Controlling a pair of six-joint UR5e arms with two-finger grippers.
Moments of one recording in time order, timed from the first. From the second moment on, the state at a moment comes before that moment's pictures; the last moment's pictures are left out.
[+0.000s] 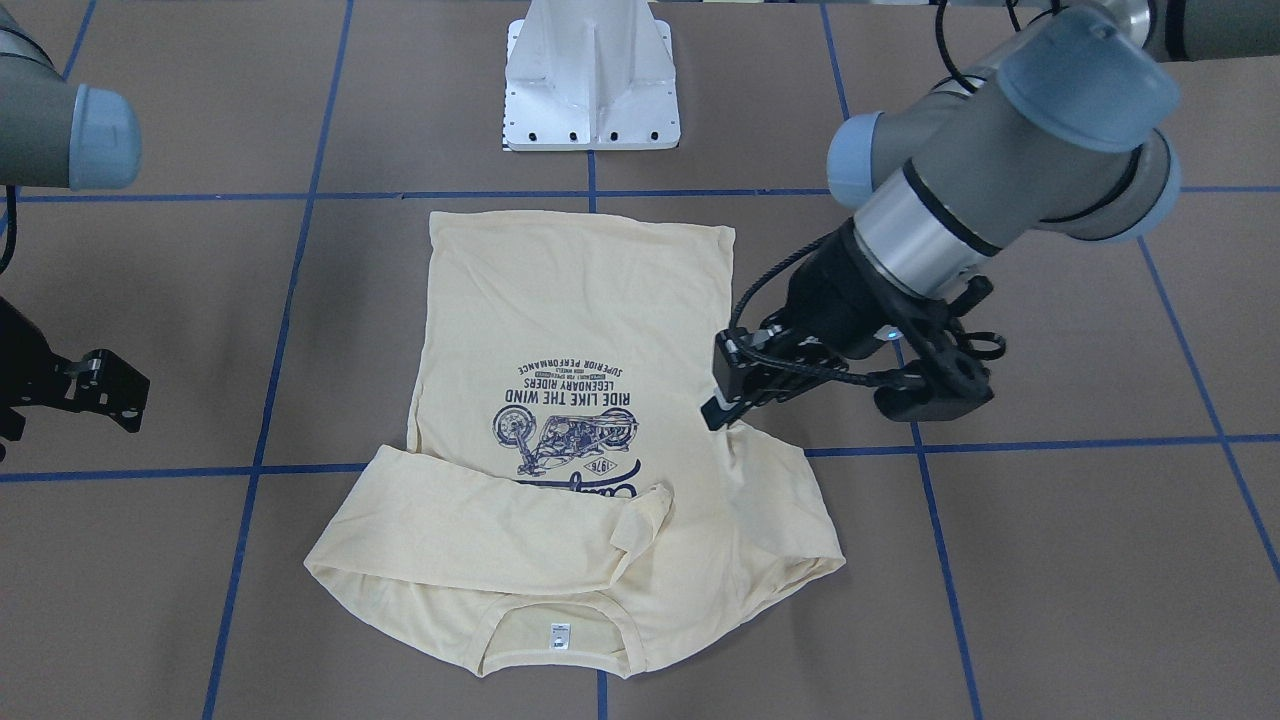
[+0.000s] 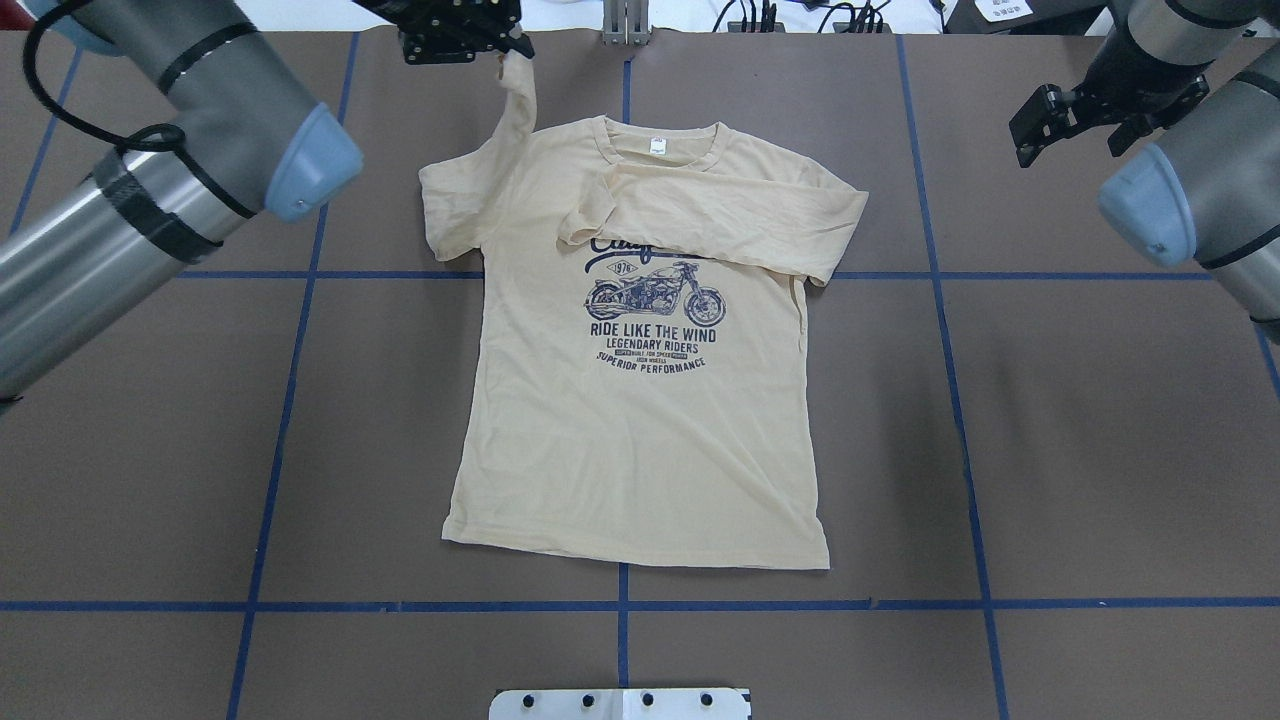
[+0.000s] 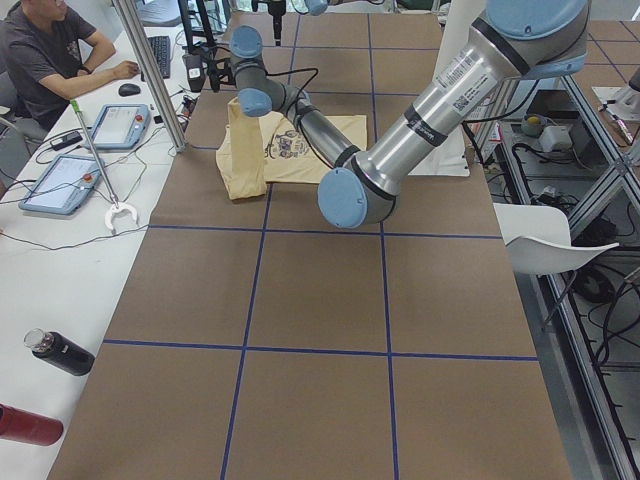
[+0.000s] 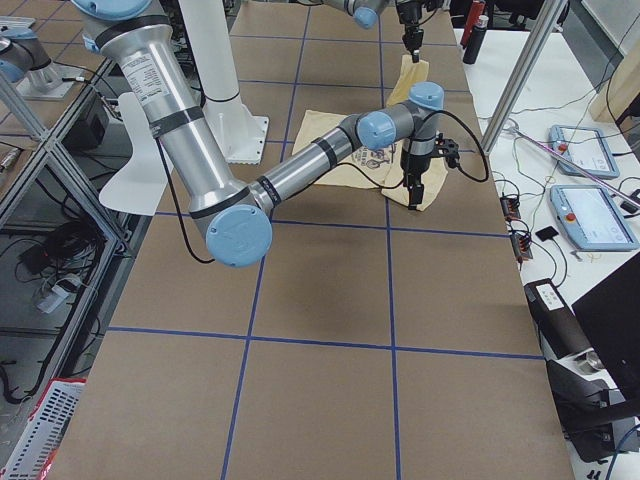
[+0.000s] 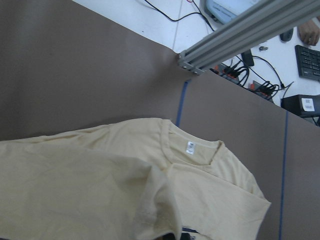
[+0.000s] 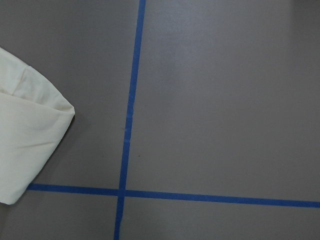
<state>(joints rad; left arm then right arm) -0.96 -2.43 -1.41 -2.21 -2.26 -1.57 1.13 -1.11 1.70 -1.76 2.14 0.50</state>
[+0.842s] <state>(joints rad) -0.78 -2.56 -1.17 -2.41 -2.07 -1.66 1.14 -1.12 1.67 -1.75 2.13 0.50</state>
